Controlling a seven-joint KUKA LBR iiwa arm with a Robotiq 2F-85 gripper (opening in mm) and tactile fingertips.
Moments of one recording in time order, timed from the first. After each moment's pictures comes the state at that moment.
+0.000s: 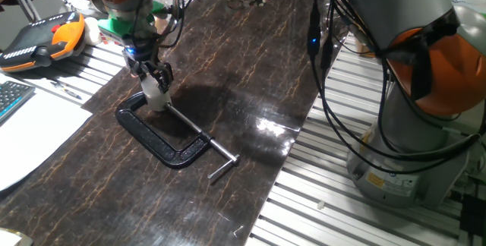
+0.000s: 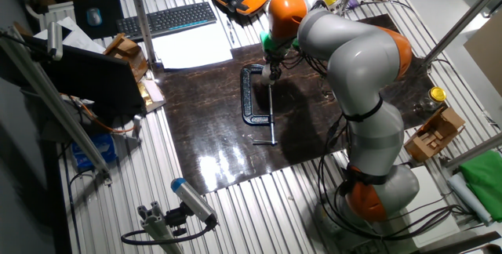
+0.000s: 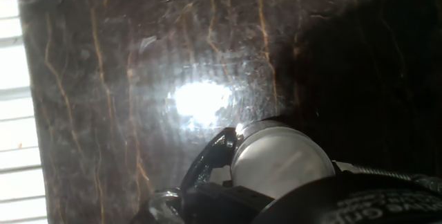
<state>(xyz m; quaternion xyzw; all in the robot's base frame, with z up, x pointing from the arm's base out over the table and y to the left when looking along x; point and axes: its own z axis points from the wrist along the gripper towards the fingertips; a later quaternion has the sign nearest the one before) 0.640 0.068 0.085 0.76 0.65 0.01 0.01</state>
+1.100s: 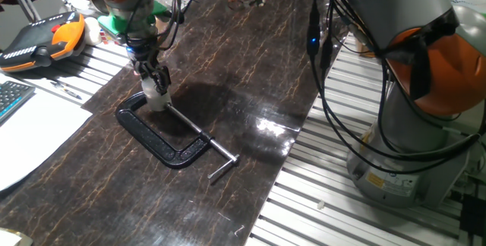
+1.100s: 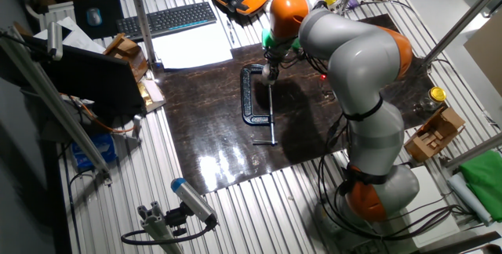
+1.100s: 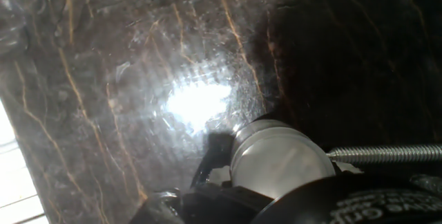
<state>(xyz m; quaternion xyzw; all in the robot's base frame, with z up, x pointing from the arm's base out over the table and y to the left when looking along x) 0.638 0.068 0.082 0.81 0.58 0.02 0.00</state>
